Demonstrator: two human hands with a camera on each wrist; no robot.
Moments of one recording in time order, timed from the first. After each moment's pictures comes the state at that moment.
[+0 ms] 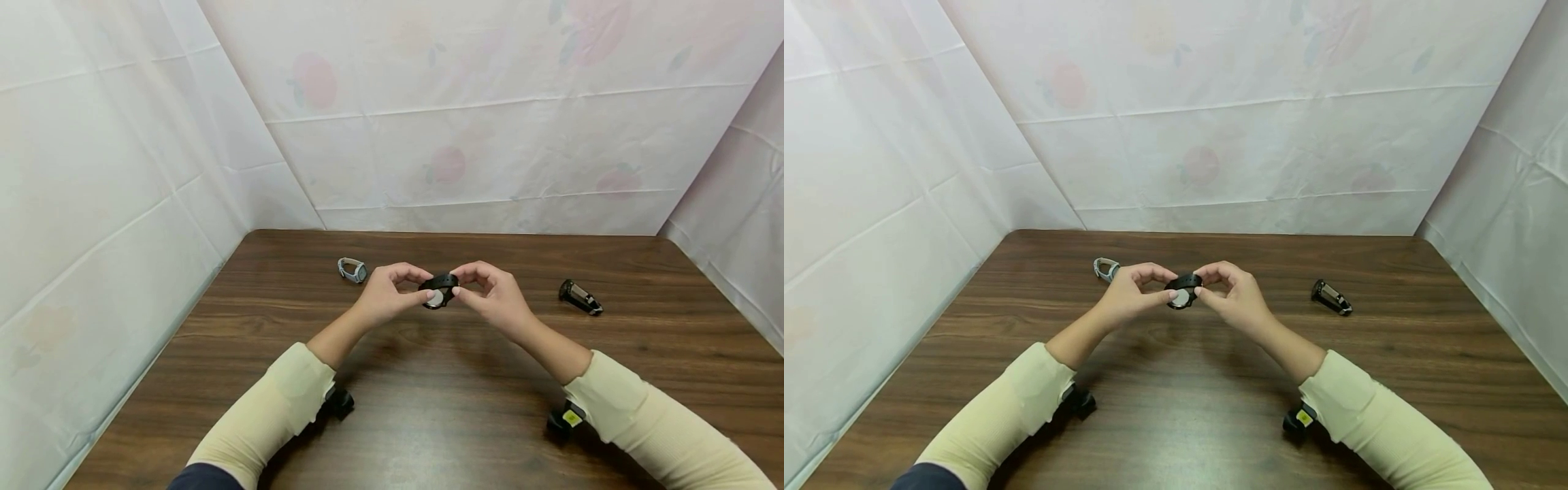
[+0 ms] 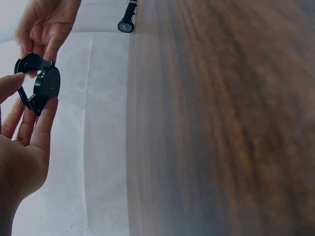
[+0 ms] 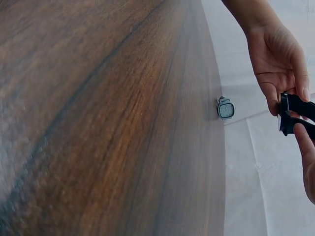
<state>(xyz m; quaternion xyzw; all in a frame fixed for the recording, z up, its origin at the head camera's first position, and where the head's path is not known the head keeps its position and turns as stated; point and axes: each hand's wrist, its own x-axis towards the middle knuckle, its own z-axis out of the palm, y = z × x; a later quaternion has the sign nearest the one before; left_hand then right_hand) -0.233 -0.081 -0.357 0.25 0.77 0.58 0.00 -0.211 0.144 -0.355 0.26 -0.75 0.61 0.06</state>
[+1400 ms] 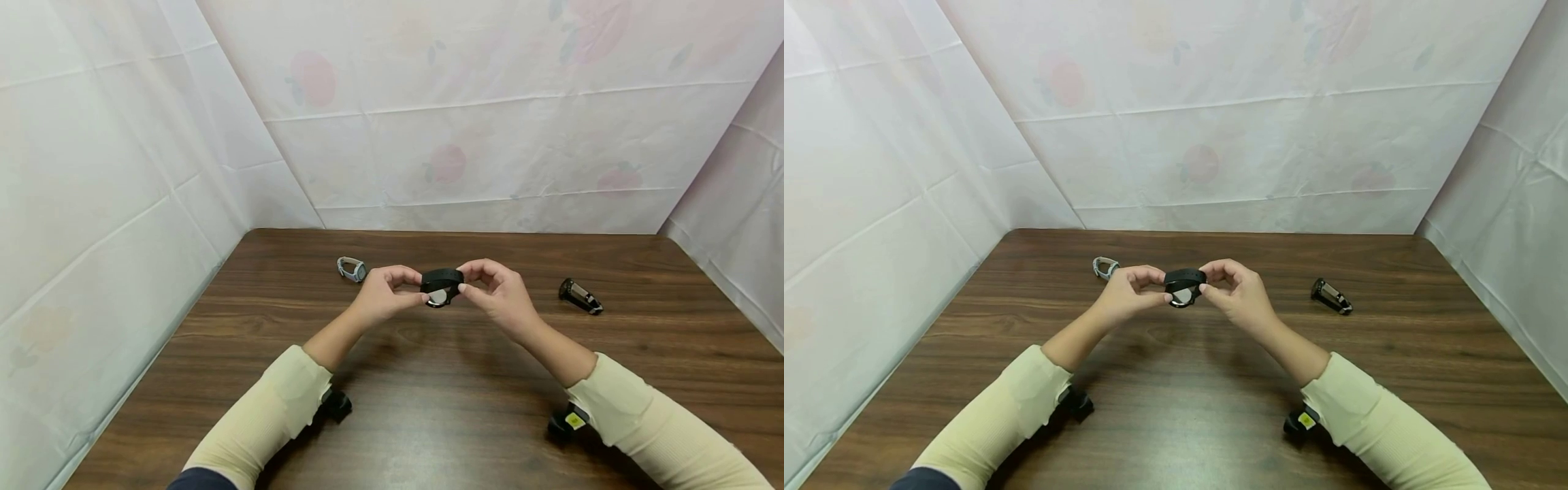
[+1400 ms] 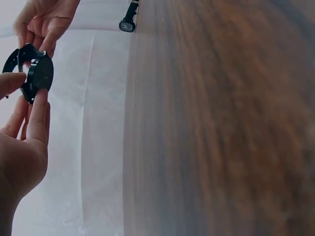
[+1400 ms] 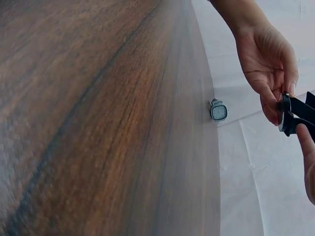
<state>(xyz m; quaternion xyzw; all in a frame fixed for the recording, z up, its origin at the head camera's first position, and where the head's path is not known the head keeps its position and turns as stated) -0.233 -0.086 -0.362 0.23 0.74 0.63 0.03 -0.207 0.146 -0.351 0.24 -0.73 0.64 0.06</state>
